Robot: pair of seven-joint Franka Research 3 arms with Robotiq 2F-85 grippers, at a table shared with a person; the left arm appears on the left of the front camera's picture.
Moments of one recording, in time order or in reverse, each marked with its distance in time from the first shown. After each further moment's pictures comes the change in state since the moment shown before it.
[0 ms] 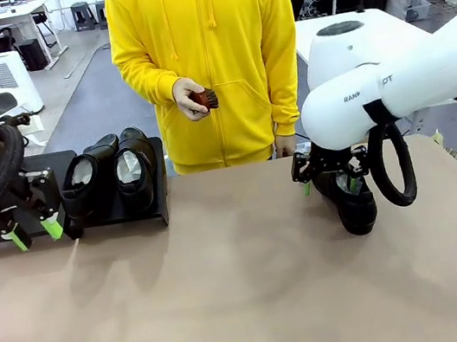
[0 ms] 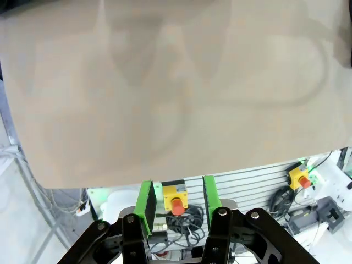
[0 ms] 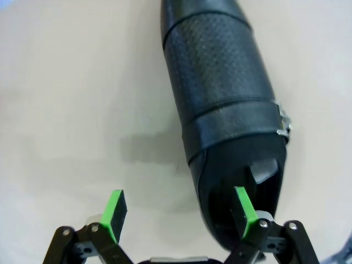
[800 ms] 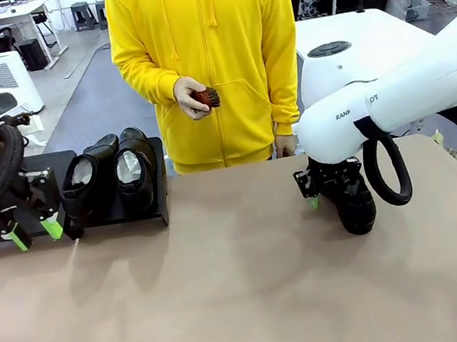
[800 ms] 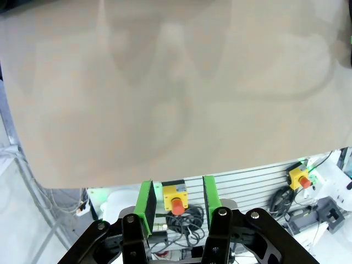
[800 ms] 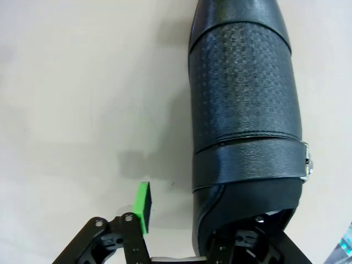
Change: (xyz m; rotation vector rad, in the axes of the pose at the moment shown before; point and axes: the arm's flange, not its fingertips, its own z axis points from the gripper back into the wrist) left arm 0.000 0.000 0.000 0.000 0.000 0.000; right arm 0.005 0.004 -0.024 -0.027 0.016 0.191
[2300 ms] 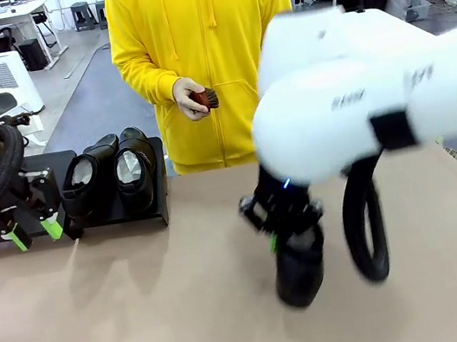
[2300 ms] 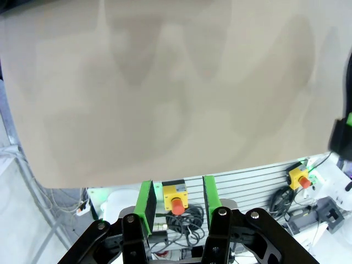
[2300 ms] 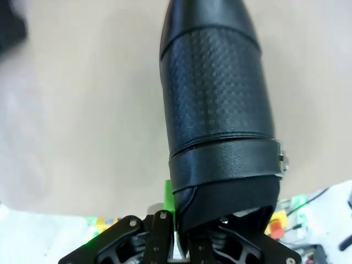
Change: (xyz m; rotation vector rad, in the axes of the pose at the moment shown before) left arm 0.000 0.000 0.000 0.001 0.000 0.001; right arm -0.168 0.132 0.106 0.172 0.109 -0.249
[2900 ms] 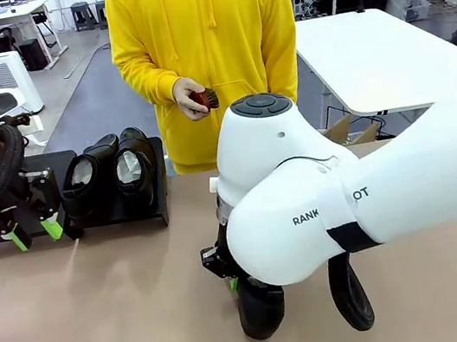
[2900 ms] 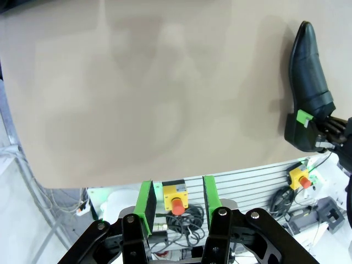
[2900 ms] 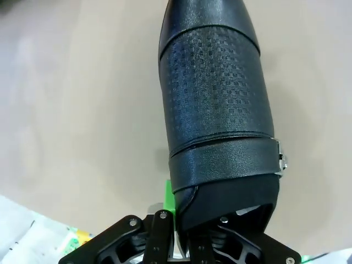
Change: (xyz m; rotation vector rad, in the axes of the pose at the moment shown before) left arm 0.000 0.000 0.000 0.001 0.000 0.000; right arm -0.025 0.046 -0.072 0.068 -0.109 0.265
